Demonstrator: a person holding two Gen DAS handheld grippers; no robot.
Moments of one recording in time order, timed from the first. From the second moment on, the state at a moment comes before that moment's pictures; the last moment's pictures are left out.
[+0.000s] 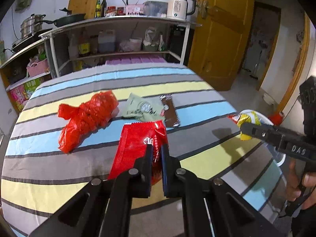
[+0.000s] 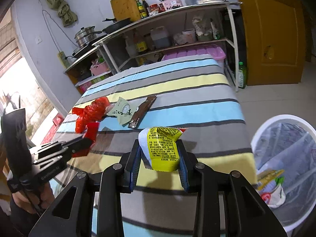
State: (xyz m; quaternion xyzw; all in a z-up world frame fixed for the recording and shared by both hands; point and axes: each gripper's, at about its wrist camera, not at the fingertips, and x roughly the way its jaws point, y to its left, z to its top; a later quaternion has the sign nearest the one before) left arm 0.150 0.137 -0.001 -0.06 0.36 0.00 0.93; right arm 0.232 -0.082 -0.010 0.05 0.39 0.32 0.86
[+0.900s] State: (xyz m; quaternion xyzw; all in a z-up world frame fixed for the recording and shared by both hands) left arm 0.157 -0.029 0.047 -0.05 0.32 -0.16 0.93; right arm 0.182 -0.231 0.022 0.08 0.34 0.21 0.91
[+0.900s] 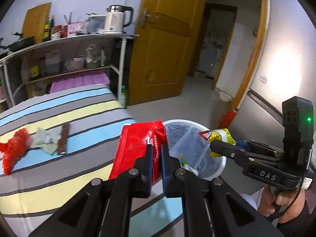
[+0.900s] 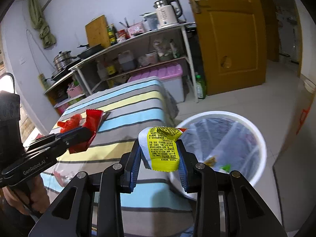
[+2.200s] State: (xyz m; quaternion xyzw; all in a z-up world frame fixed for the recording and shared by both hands) left arm 0.236 -0.115 -0.014 -0.04 0.41 -0.22 0.88; right arm 0.232 -0.302 -0.053 0.11 0.42 0.14 0.89
